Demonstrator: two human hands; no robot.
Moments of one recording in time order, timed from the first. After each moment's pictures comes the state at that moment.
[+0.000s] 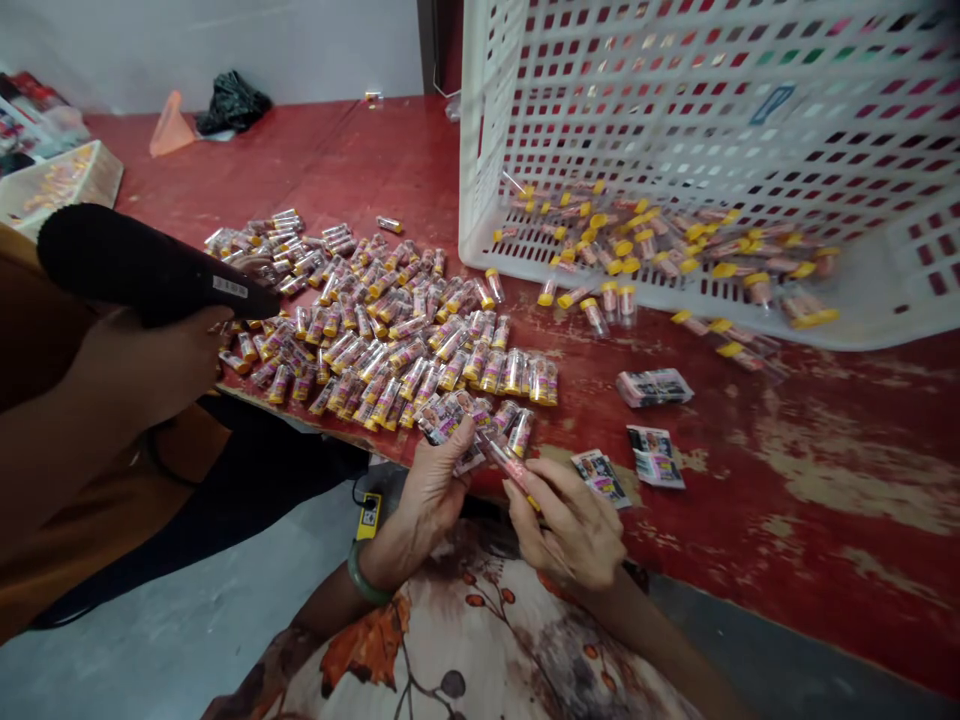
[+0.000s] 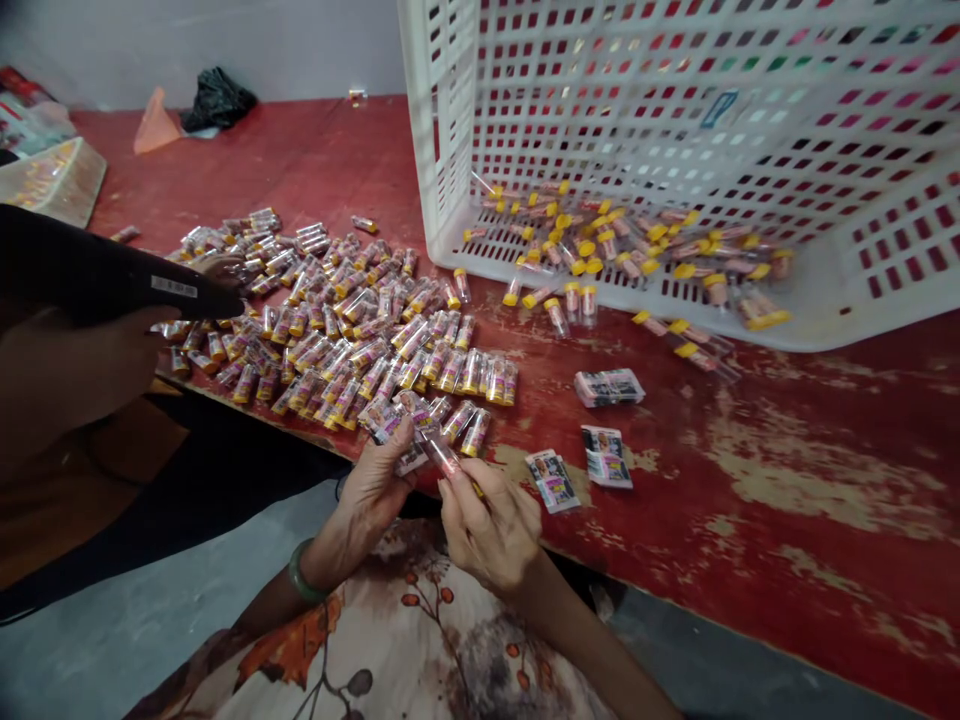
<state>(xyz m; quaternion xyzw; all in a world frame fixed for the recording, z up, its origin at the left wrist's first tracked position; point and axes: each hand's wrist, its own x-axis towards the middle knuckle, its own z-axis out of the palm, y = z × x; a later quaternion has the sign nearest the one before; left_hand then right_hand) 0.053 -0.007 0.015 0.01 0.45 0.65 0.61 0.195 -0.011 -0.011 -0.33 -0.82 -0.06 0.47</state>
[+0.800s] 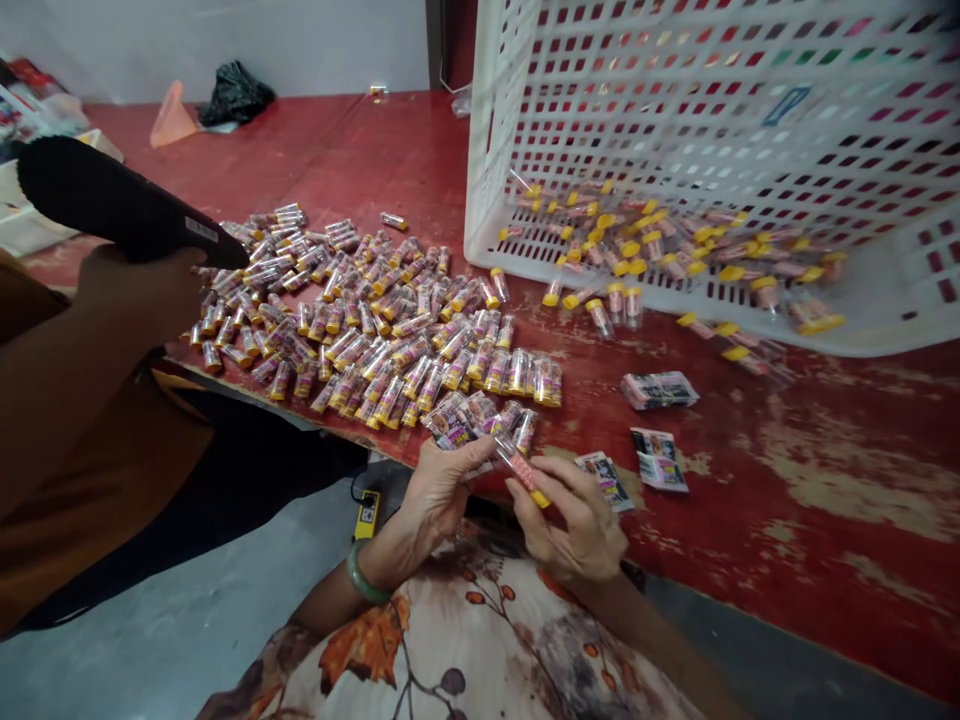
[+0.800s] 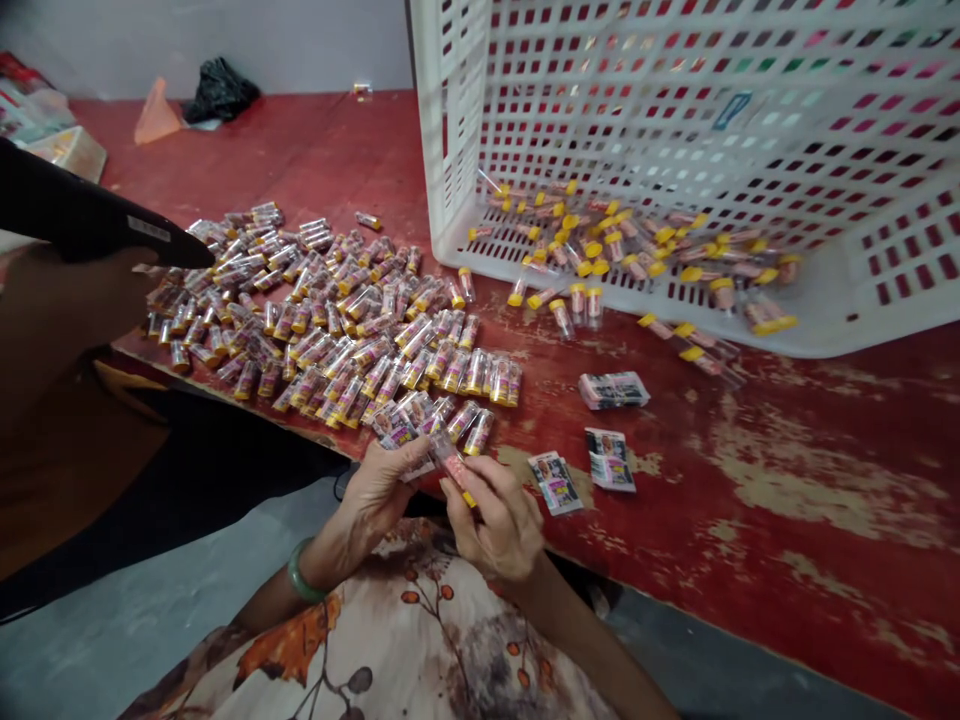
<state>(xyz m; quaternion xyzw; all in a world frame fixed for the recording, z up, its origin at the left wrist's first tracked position) 0.052 -0.012 0.009 0.05 0.44 0.62 0.65 0.186 -0.011 -0.024 -0.36 -0.75 0.04 0.55</state>
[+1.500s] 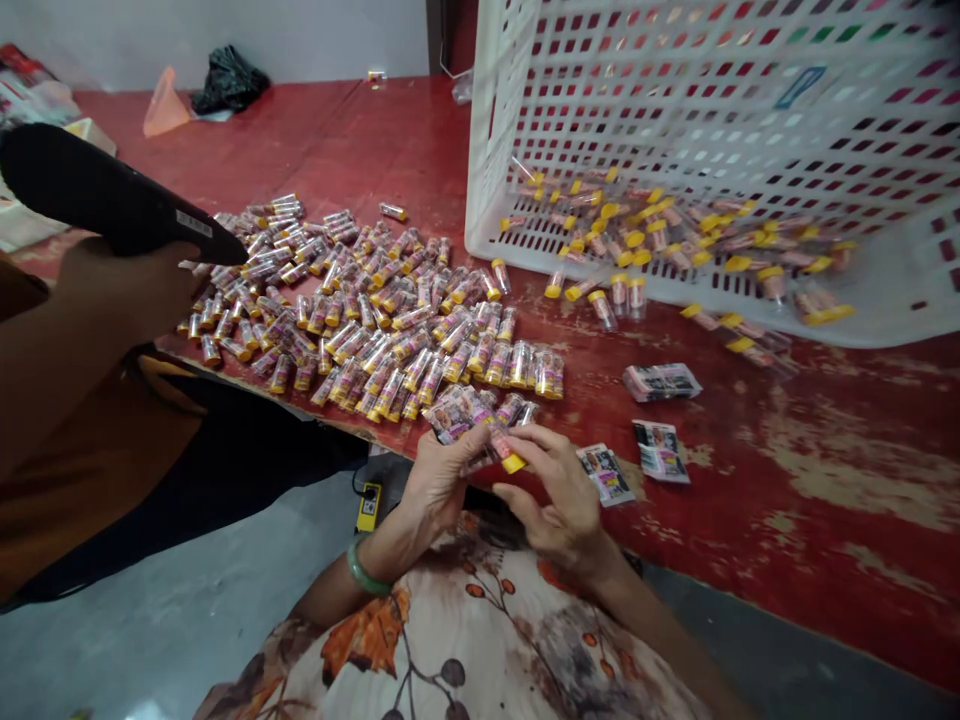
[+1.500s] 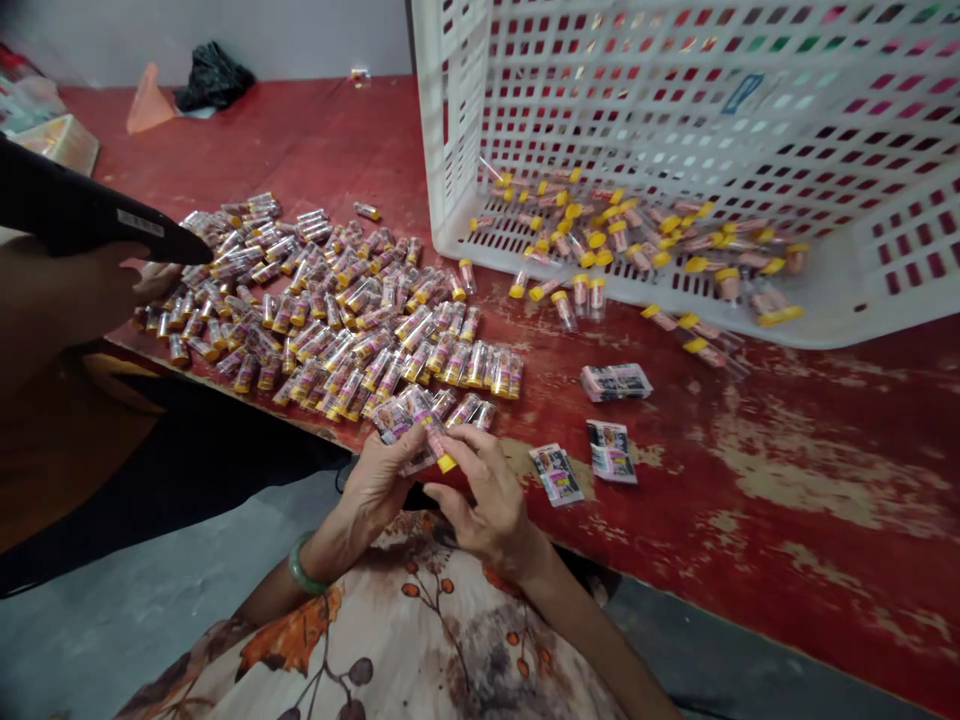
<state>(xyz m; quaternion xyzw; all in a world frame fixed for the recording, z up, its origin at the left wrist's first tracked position) 0.052 -0.015 0.008 0.05 0.45 0.64 0.63 0.187 0.002 -0.014 -0.30 -0.81 0.16 0.48</state>
